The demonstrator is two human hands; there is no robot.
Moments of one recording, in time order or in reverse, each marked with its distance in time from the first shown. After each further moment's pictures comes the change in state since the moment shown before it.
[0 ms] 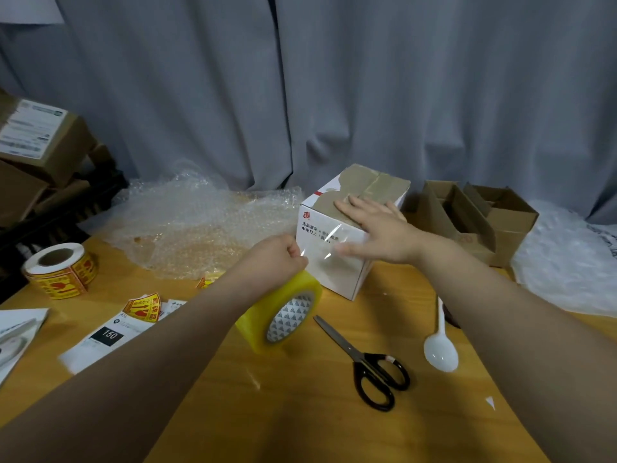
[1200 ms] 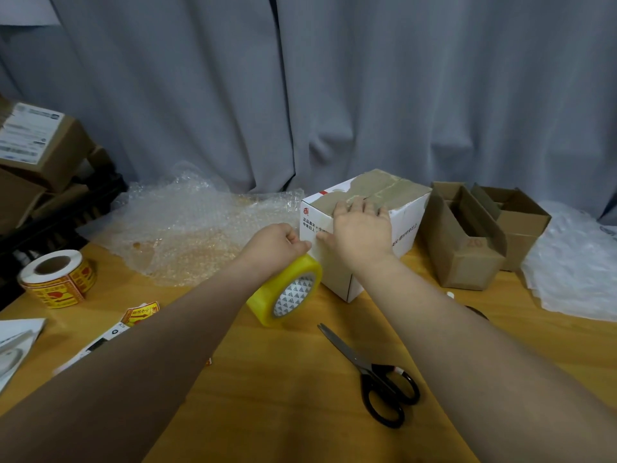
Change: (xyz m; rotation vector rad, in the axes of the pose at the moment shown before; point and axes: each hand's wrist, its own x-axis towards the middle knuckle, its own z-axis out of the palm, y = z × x) left_hand 0.044 -0.010 0.001 -0.064 0.089 -0.046; right_hand 0.041 -0.052 0.029 -0.411 0.217 0.331
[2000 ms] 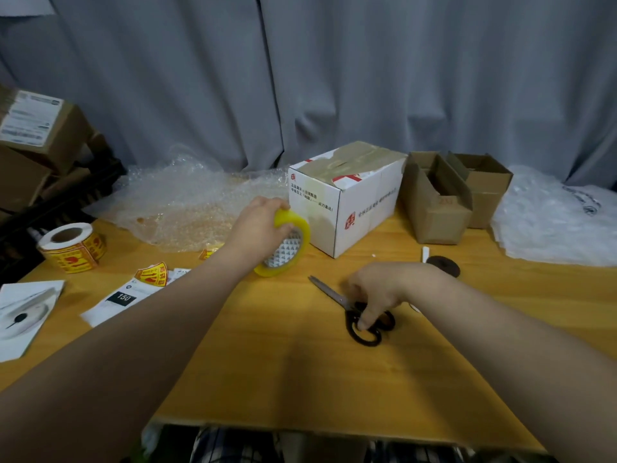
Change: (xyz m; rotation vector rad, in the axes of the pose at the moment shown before) left_hand -0.047 -0.017 0.007 0.225 0.120 0.245; right_hand -0.125 0.045 -0.002 0.092 -0.836 -0.330
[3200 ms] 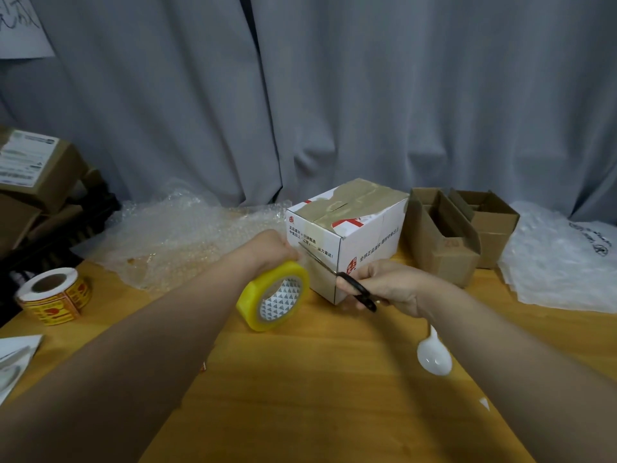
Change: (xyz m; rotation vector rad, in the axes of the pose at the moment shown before) left_hand 0.068 0.010 -0.005 -0.271 -0.323 -0.266; right_hand 0.023 0.034 -0.038 1.207 0.257 -0.141
